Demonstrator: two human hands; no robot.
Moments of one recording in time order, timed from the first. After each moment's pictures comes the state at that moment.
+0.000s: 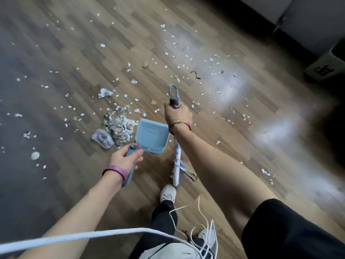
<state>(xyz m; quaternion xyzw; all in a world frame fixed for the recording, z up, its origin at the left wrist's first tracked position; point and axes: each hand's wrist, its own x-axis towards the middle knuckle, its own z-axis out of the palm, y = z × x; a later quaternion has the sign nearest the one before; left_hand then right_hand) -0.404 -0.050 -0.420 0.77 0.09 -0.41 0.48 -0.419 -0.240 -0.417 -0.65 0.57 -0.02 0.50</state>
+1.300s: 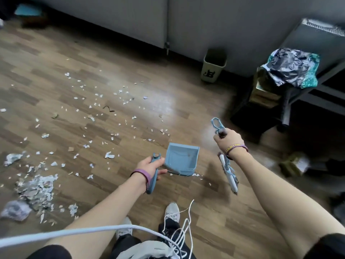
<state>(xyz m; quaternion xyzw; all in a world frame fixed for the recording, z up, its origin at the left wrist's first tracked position) -0.802 -0.462 -0.380 0.69 -0.04 -0.59 0.41 -1.003 -0.638 -0.385 -0.66 0.69 0.00 0.30</state>
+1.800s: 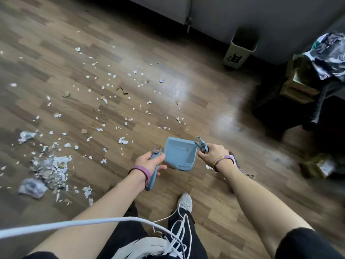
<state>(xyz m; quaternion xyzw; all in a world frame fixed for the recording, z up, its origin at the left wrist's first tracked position) -0.691 -0.443 -0.429 0.71 -0.02 -0.57 0.42 -0.871 -0.585 -0.476 -0.73 0.58 0.18 0.31</state>
